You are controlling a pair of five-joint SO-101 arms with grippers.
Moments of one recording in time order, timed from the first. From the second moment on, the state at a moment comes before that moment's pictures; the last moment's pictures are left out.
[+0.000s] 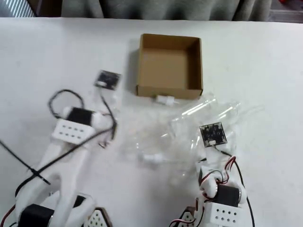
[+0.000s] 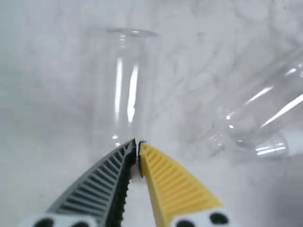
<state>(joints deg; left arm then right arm) 10.5 -26.8 44.2 67.8 2.0 7.7 -102.5 96.4 72.5 24.0</state>
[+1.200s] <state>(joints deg) -4.8 -26.8 62.7 53.1 0.2 9.8 -102.5 96.4 72.5 24.0</state>
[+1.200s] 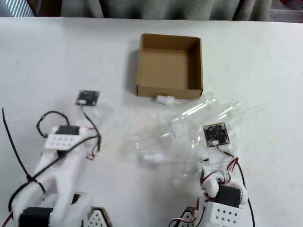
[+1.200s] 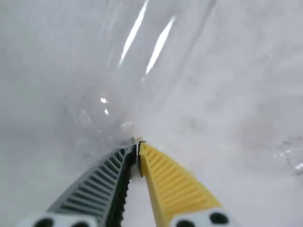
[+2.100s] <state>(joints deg) -11.5 -6.5 47.3 52.4 4.5 9.8 -102.5 96.4 72.5 24.0</state>
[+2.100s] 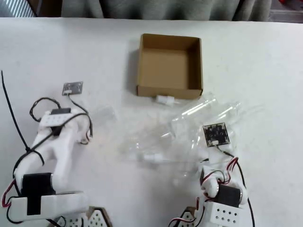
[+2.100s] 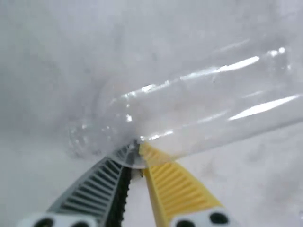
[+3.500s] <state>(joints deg) -19.6 8.2 25.8 42.7 25.5 9.8 -102.5 96.4 72.5 24.0</state>
